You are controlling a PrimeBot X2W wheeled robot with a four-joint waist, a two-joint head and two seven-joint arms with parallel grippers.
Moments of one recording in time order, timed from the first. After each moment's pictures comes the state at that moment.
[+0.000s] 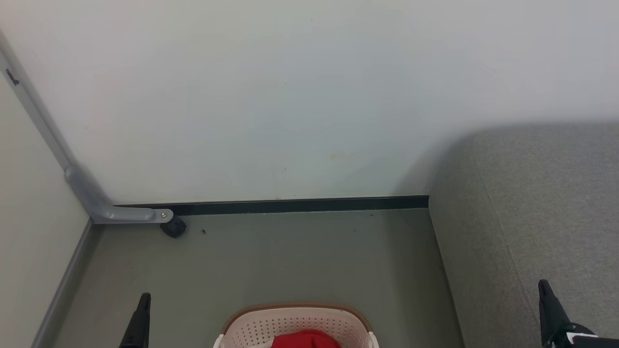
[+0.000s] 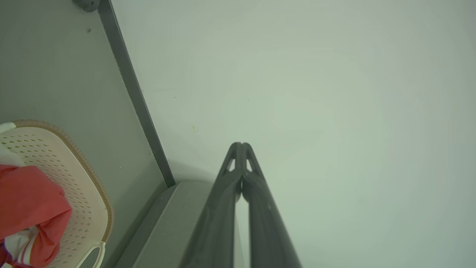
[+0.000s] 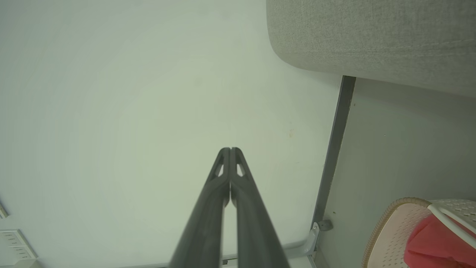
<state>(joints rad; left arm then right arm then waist) -0.06 0.09 0.00 0.29 -1.69 -0.12 0.05 -0.08 -0.13 0.00 0.29 1.72 0.12 0.01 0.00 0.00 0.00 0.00</state>
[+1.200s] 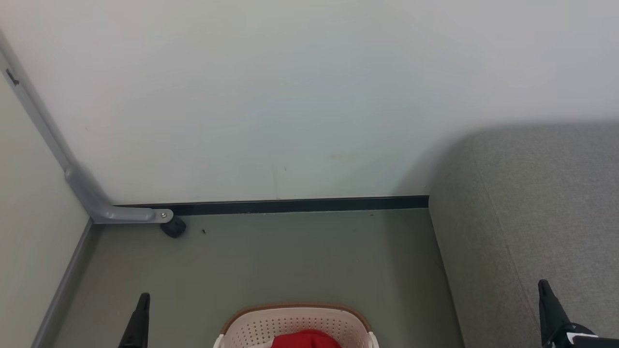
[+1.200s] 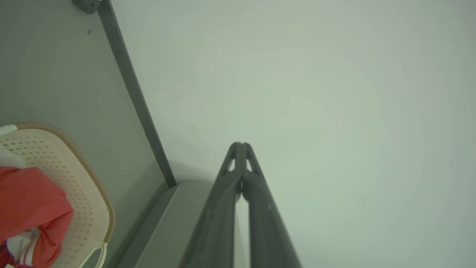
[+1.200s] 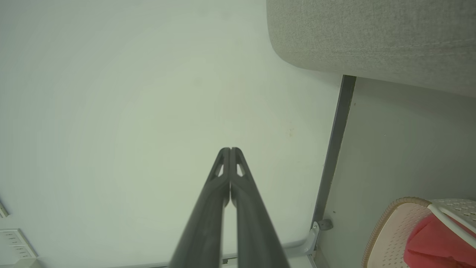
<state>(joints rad) -0.06 0.09 0.01 0.29 -1.68 -0.12 0.05 -0.08 -0.13 -0.01 0.29 1.72 0.12 0.02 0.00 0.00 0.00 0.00</state>
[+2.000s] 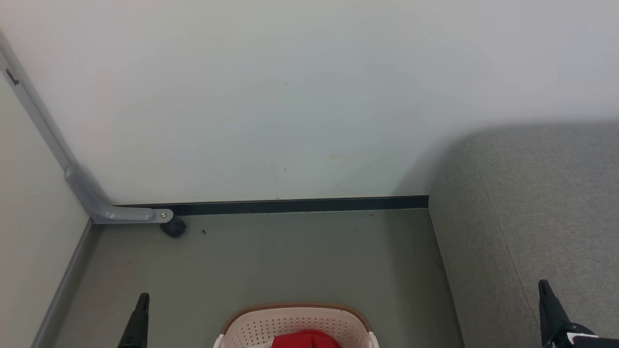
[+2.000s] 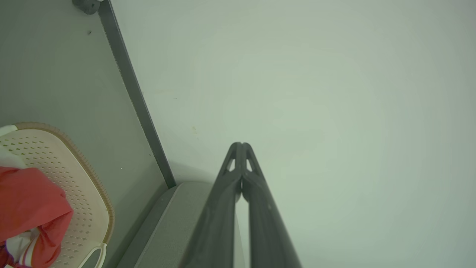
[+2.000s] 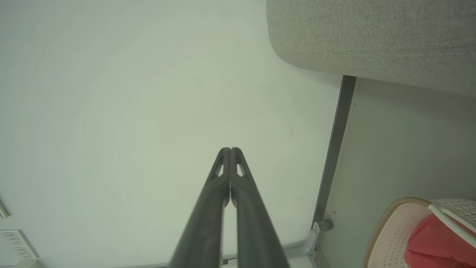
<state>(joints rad) -0.06 0.09 0.01 0.29 -1.68 -0.12 0.05 -0.08 -0.13 -0.01 0.29 1.71 0.12 0.02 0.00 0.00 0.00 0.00</state>
